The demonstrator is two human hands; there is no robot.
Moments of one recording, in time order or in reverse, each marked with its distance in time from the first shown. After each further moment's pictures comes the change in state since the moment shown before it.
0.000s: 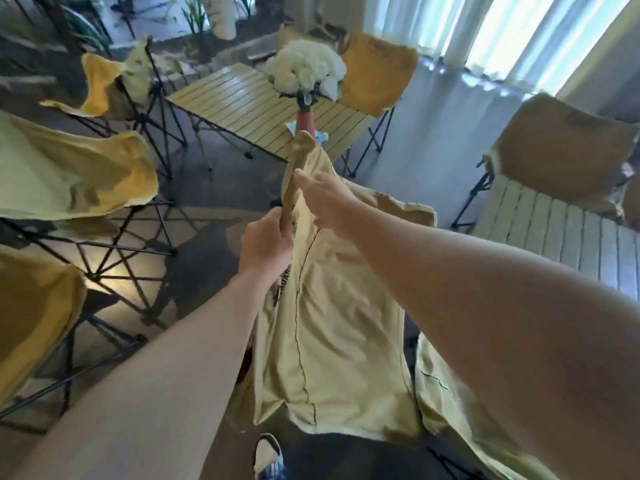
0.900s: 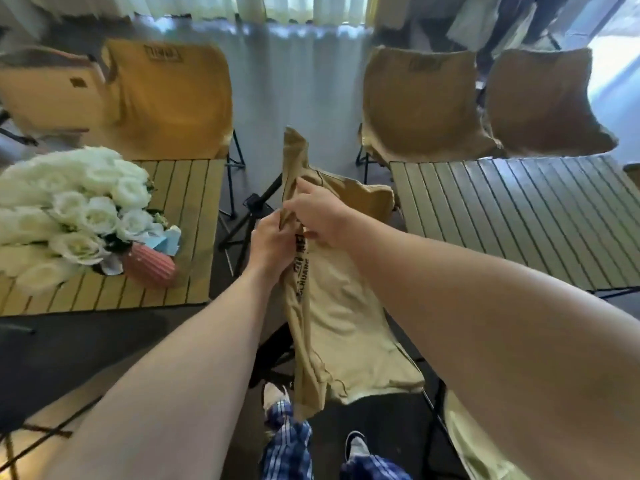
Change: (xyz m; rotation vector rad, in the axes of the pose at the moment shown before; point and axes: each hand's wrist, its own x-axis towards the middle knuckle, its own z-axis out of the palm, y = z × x) left_hand 0.407 0.215 0.281 -0.332 -0.714 0.151; right_hand 0.390 0.004 -0.273 0.370 0.366 0.232
